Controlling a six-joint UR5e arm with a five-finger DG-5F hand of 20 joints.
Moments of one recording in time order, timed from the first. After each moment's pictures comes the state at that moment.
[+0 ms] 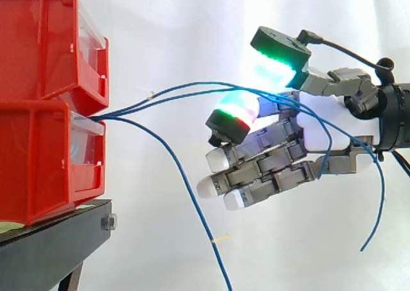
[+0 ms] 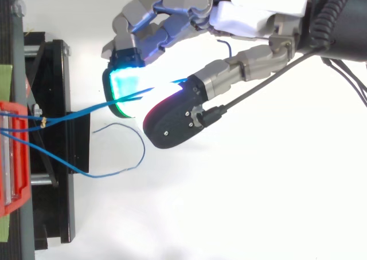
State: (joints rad) arm 0.02 -2.22 -1.18 -2.91 -1.42 -0.13
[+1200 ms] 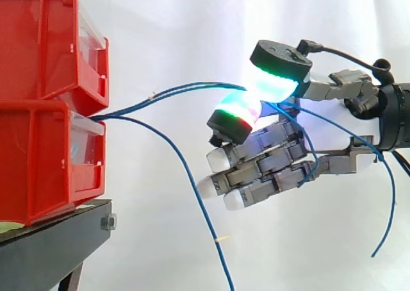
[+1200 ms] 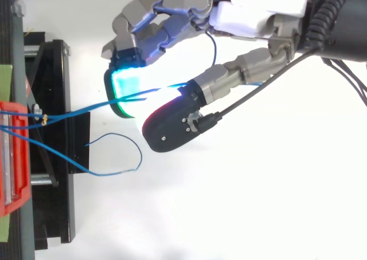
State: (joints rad) arm 0.02 -2.22 -1.18 -2.91 -1.42 -0.13
